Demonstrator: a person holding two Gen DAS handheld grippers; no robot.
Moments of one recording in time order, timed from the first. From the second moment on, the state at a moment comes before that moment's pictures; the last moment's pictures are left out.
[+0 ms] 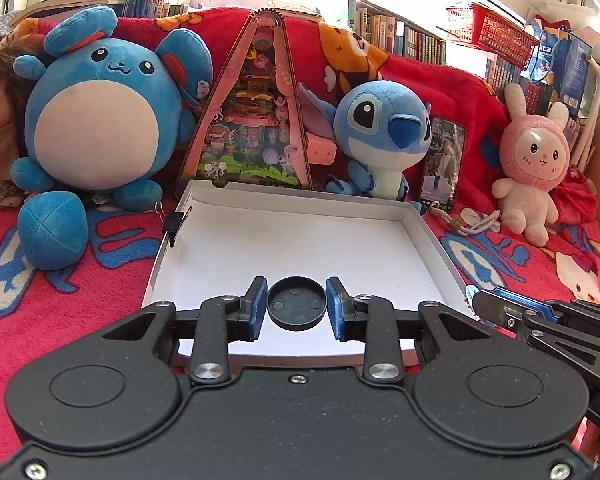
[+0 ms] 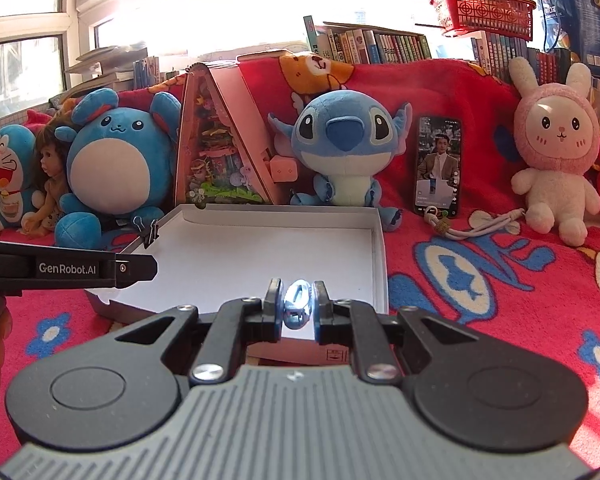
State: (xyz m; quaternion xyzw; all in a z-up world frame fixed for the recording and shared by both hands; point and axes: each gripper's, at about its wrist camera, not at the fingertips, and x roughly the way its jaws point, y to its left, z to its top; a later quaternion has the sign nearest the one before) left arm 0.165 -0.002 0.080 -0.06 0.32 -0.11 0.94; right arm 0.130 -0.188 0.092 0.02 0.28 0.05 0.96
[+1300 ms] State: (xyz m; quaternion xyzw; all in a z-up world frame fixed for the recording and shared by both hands) left arm 0.310 -0.027 0.026 -0.04 0.37 -0.05 0.93; right arm 0.304 -0.193 0.035 0.07 0.37 0.02 0.92
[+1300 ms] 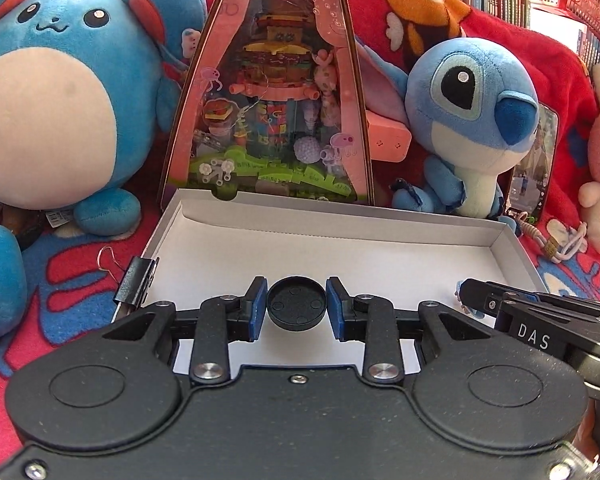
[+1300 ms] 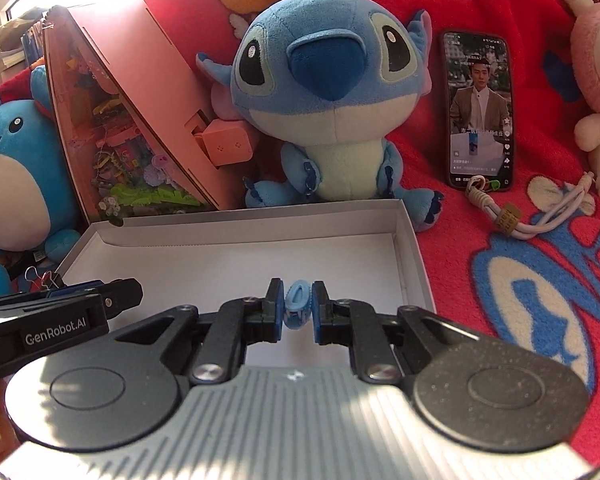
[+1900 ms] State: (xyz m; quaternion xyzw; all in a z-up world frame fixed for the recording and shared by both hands) left arm 0.325 -0.027 0.016 -0.04 0.38 -0.04 0.92; right arm 0.322 -0.194 0.033 0.08 0.39 0.04 0.91
